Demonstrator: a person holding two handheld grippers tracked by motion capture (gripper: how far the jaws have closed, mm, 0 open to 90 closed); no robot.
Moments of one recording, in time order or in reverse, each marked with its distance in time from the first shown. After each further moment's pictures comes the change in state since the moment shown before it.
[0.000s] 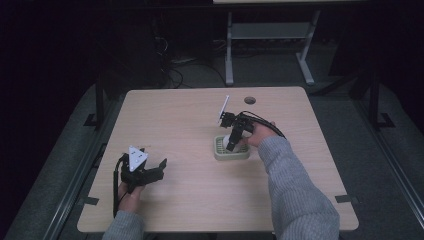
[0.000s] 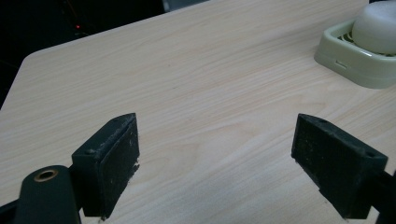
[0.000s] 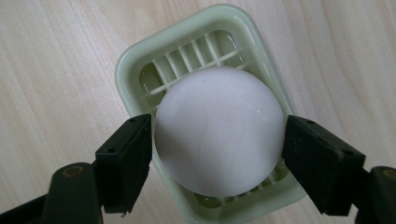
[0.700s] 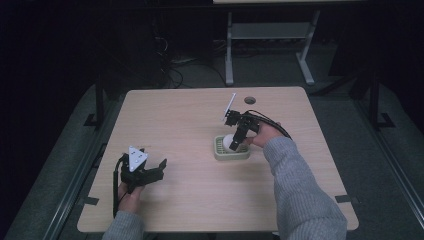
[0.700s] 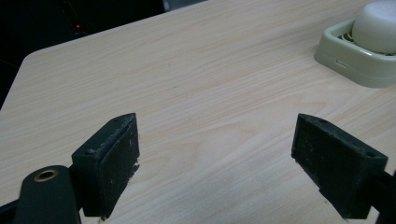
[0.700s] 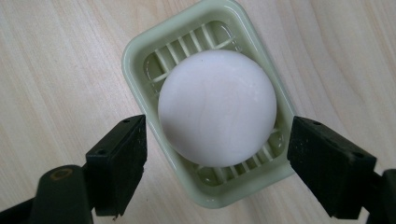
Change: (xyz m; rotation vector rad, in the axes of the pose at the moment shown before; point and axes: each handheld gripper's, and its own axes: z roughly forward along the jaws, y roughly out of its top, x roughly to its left) left arm 0.001 0.000 -0.001 0.010 0.003 0.010; right arm 0.000 -0.014 -0.014 -0.036 0.005 0.038
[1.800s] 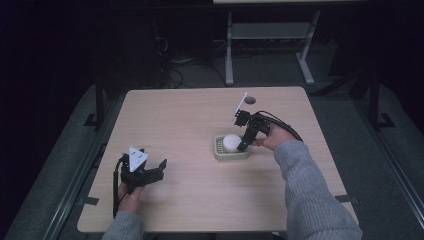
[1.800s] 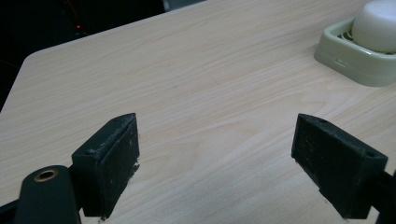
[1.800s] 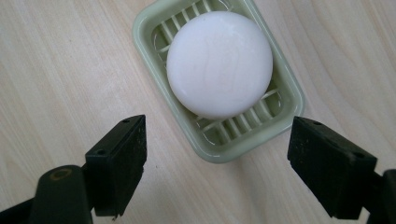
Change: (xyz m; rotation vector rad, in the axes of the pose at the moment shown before) left arm -0.002 0.000 0.000 -0.008 0.000 -0.004; right arm 0.003 -0.027 -0.019 -0.029 0.001 0.035
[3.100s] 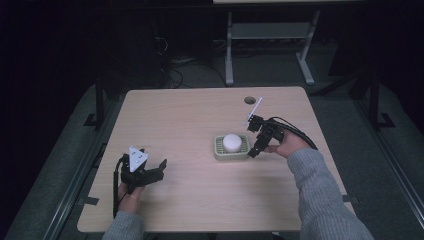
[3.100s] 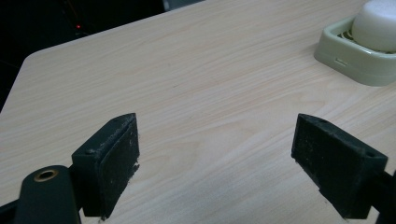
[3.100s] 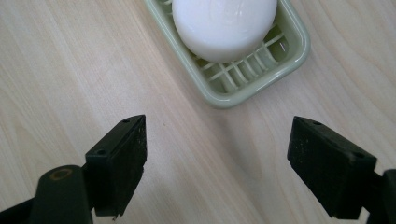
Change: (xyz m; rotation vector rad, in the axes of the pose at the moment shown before) left arm -0.001 0.000 0.000 0.002 0.002 0.000; right arm 0.006 -0.039 -0.012 -0.010 -0.003 0.045
